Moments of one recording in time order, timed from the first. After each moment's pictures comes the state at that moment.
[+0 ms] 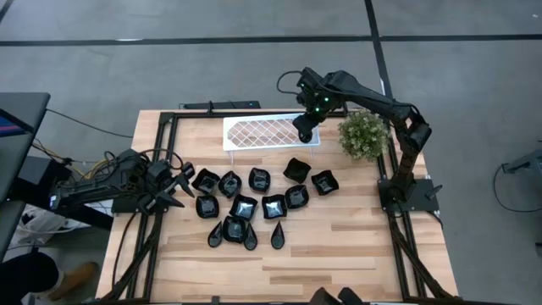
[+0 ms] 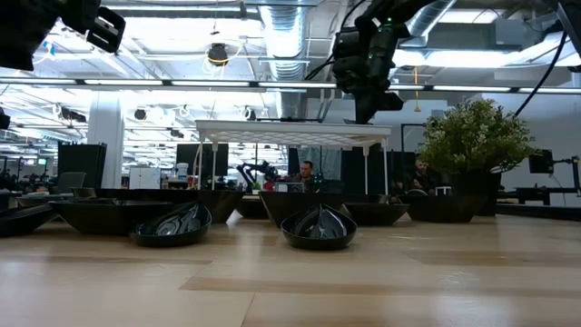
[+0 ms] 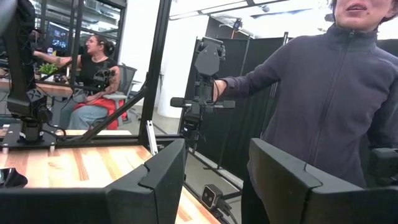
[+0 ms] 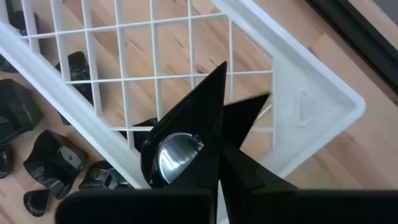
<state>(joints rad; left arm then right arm) 0.20 0.31 0.15 0.30 0.82 -0.38 -0.64 1.80 1.73 -1.22 -0.20 0.15</state>
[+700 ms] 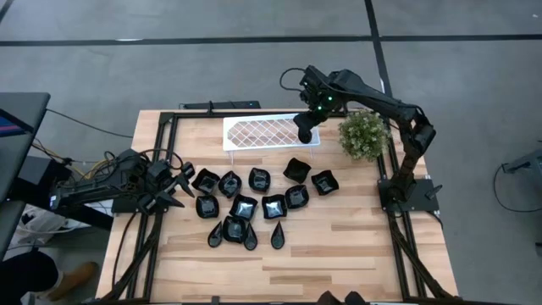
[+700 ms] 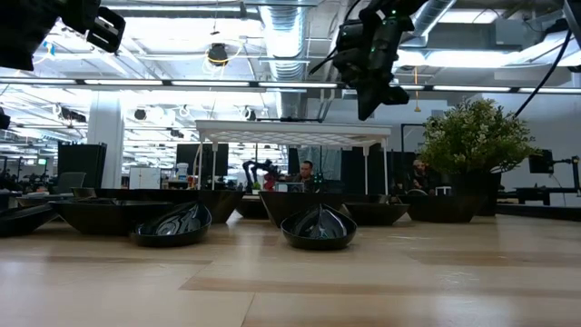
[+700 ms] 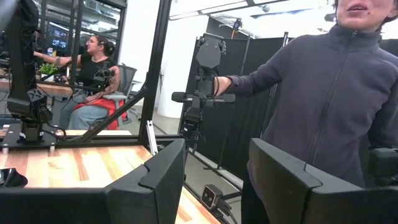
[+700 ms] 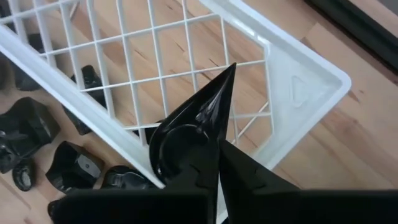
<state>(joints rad) 0.20 0.31 0.15 0.30 0.82 -0.38 -0.64 1.75 1.73 -1.23 -0.20 0.26</state>
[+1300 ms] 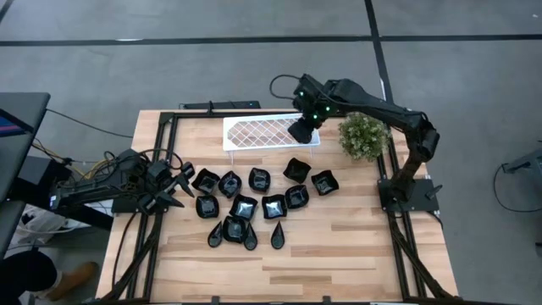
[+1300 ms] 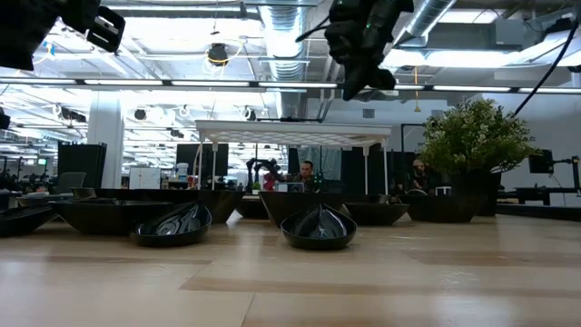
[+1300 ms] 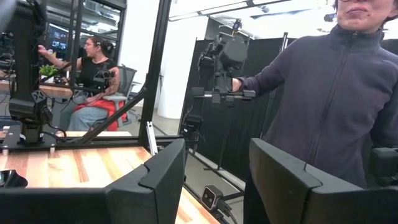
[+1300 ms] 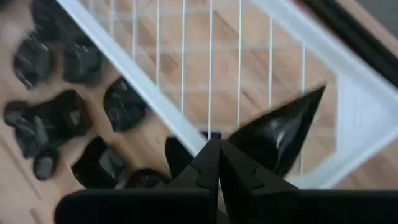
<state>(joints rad) 0.20 0.31 0.15 0.31 0.82 -0.38 -0.49 1.69 1.73 -1.17 -0.14 0.27</state>
